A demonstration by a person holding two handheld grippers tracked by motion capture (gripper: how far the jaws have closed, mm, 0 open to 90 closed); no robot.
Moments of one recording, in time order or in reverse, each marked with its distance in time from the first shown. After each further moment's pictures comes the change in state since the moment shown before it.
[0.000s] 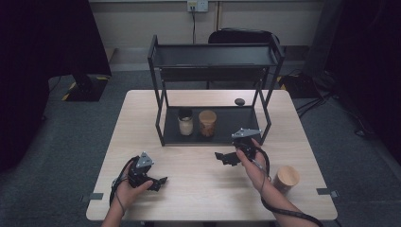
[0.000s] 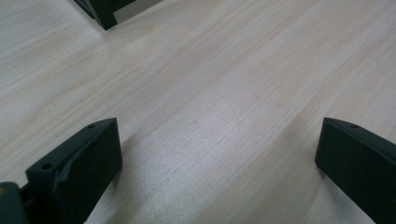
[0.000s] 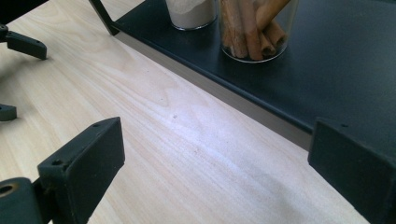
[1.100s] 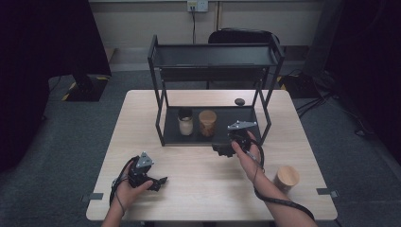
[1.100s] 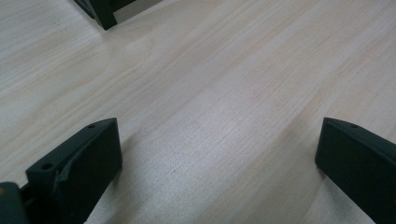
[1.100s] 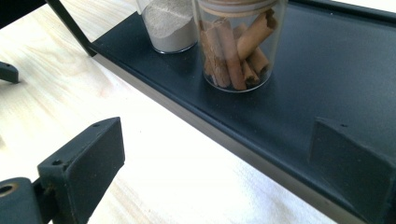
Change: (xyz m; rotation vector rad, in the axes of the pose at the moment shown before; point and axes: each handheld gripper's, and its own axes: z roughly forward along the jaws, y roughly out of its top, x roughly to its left) left arm 0.000 0.000 0.000 0.000 0.000 0.000; right arm -0.009 0.020 0.019 -0.015 -0.038 0.005
